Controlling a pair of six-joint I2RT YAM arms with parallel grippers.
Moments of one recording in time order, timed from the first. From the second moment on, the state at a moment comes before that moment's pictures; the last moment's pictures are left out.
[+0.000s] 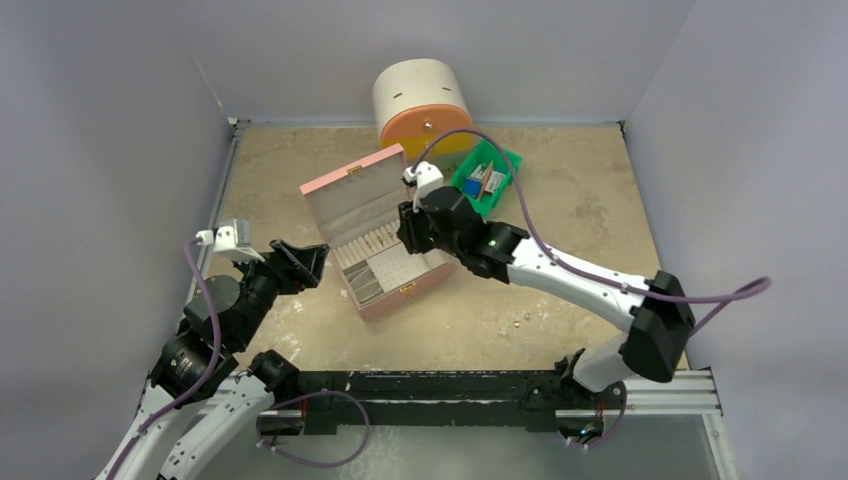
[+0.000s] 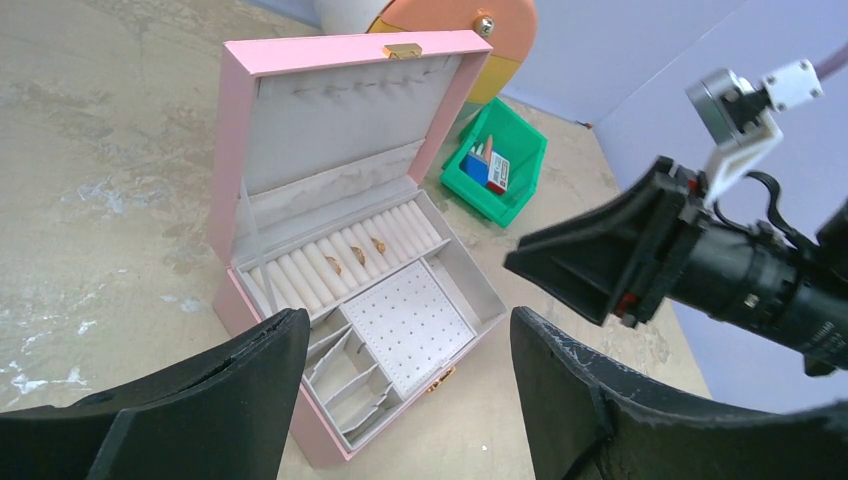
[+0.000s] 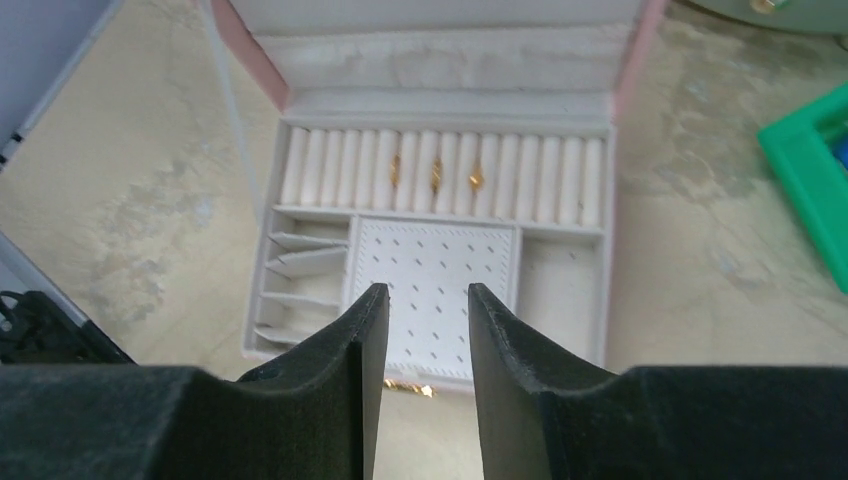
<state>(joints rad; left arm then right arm) -0.59 0.34 0.78 -0.57 -0.31 -0.60 0.95 1.52 1.26 -0.24 0.18 0.32</state>
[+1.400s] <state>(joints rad) -0.58 0.39 0.77 -0.57 -0.26 -0.60 0.90 1.00 0.57 -0.78 0.43 1.03</state>
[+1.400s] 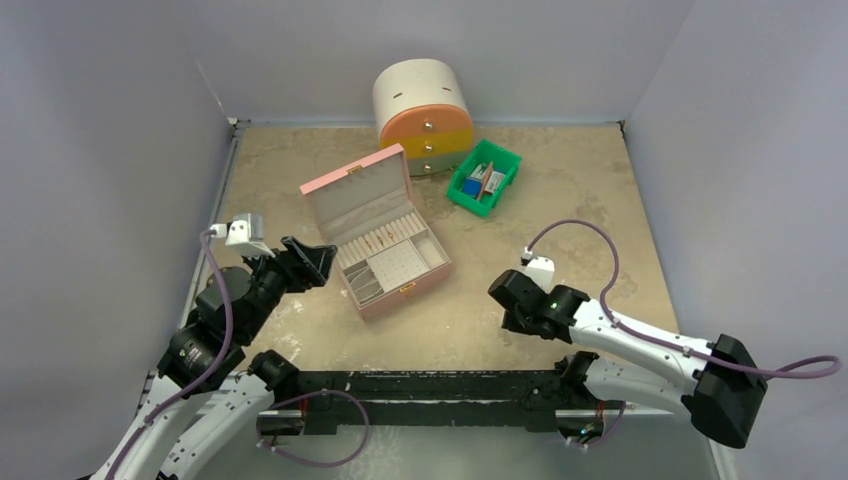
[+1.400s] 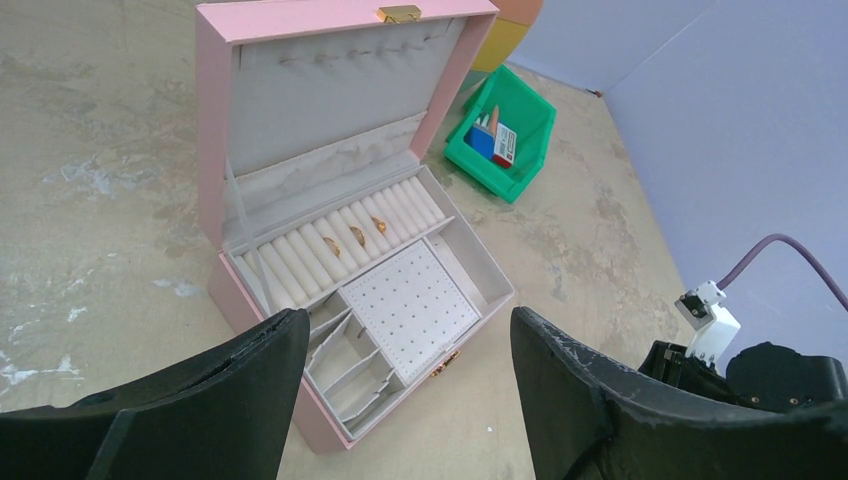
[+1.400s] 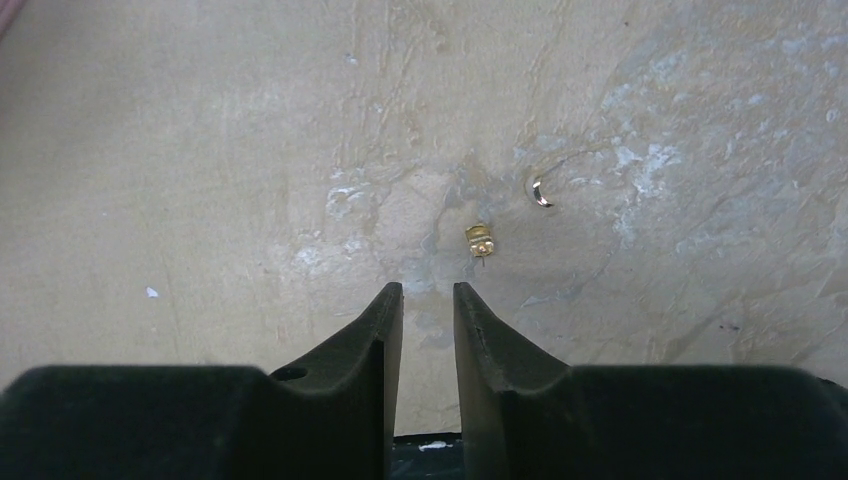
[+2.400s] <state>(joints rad) -0.58 0.38 0.77 -0.57 -0.25 -0.60 0.87 1.13 0.56 -0.81 0.50 1.22</state>
